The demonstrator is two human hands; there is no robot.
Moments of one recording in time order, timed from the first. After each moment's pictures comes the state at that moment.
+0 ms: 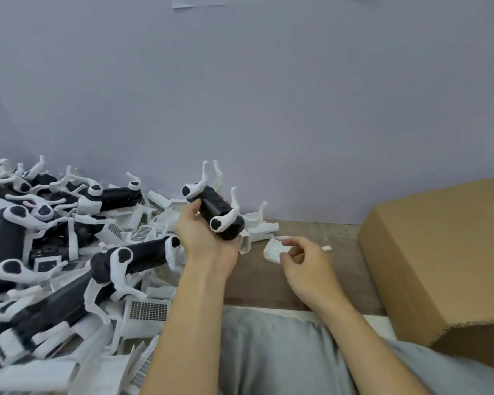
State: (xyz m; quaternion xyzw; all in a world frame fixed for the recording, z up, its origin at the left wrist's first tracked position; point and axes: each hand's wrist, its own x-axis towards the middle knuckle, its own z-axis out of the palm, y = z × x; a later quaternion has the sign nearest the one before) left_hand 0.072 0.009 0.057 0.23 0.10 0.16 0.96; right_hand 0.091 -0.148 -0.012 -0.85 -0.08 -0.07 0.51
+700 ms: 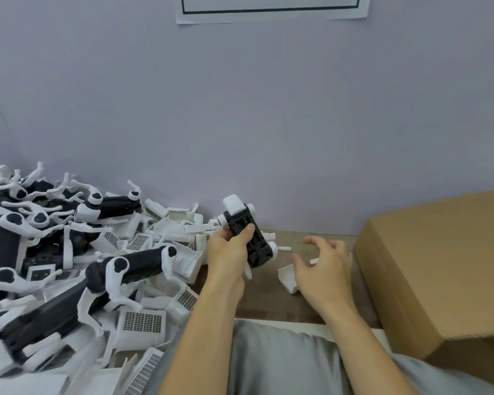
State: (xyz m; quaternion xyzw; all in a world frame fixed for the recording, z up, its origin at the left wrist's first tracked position) left_hand 0.081 -0.019 0.033 0.53 0.17 0.15 0.82; right_hand 0.092 -0.163 0.001 -0.90 0.00 -0.16 0.41
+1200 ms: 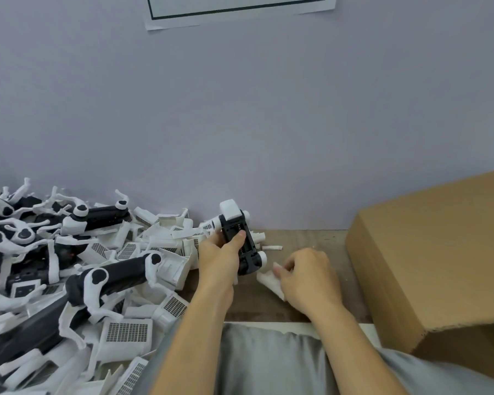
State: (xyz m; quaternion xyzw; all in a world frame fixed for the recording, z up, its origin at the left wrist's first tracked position) left_hand 0.089 -0.024 0.017 0.60 0.14 0.18 0.77; right_hand 0.090 -0.165 0.001 -0.95 -0.03 -0.09 0.29
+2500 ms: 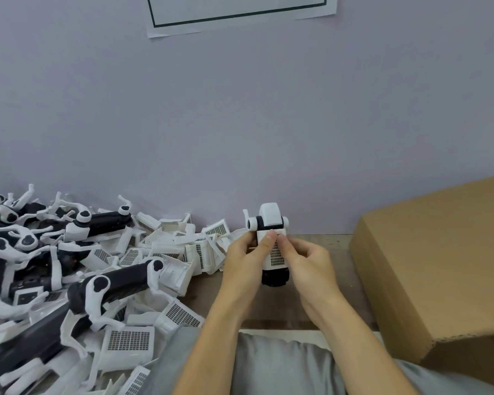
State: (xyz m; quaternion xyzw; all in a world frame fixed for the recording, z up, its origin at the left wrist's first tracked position) left_hand 0.081 -0.048 0.020 0.65 0.00 0.14 0.75; right_hand 0.099 -0.152 0.011 -0.61 -0.06 -0.03 0.79
